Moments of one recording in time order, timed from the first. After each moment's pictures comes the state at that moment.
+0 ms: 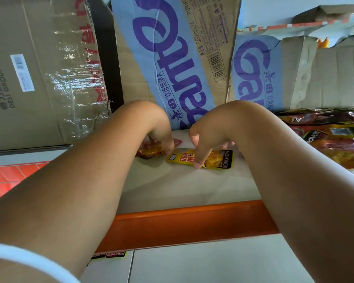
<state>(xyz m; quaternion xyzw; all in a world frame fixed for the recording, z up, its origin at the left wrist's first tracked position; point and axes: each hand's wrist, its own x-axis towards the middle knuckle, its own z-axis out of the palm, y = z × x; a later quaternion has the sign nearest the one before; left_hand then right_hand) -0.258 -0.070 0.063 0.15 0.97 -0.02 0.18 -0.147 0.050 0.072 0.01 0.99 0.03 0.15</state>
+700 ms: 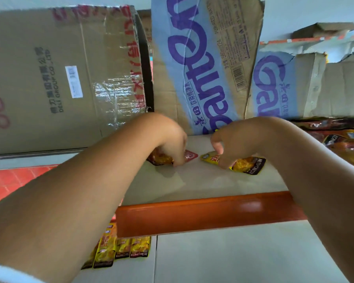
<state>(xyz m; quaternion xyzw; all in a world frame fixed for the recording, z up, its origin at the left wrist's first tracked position) -0.215 -0.136 0.073 0.31 0.94 -0.16 0.07 -0.120 0.002 0.070 0.03 0.99 0.07 0.08</state>
